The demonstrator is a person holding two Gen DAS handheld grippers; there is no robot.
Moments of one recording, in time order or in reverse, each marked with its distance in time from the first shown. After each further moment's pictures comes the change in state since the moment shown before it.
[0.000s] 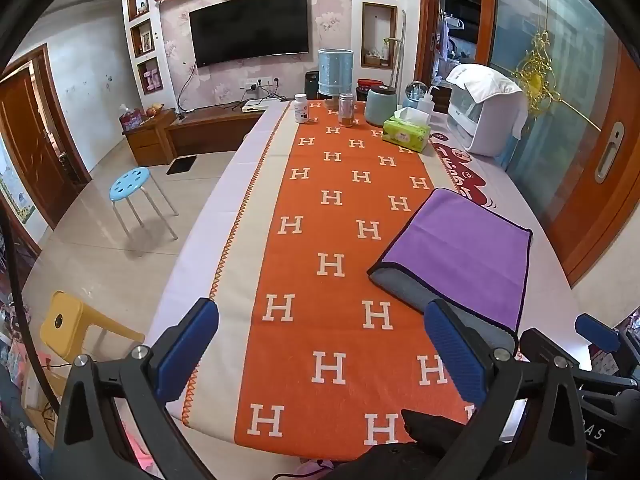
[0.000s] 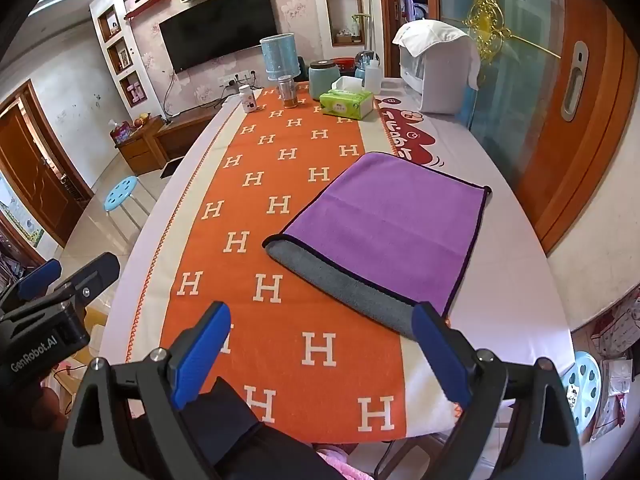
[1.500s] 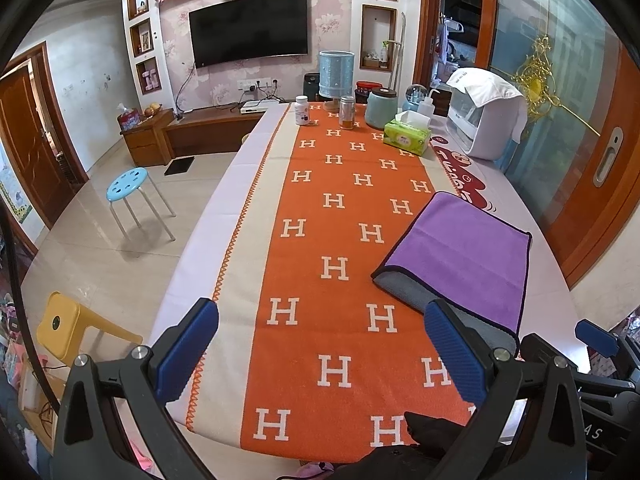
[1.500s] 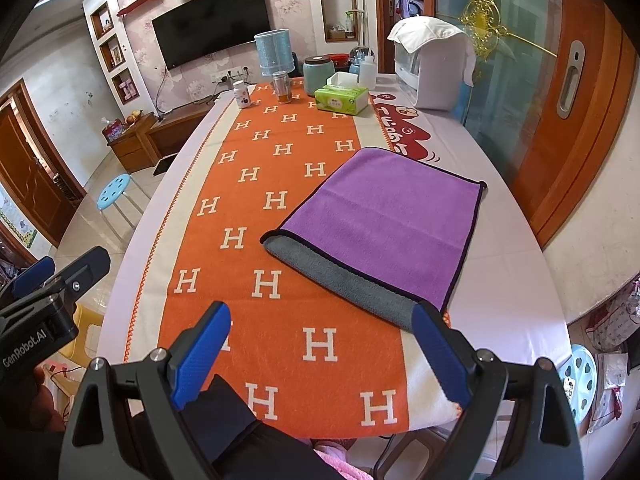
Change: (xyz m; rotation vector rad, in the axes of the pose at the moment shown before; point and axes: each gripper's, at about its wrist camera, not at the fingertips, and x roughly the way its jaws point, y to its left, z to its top) left arm -0.004 0.003 0.006 -0.004 -0.004 -0.001; right arm 0.001 0.010 -0.001 -0.004 0.009 -0.013
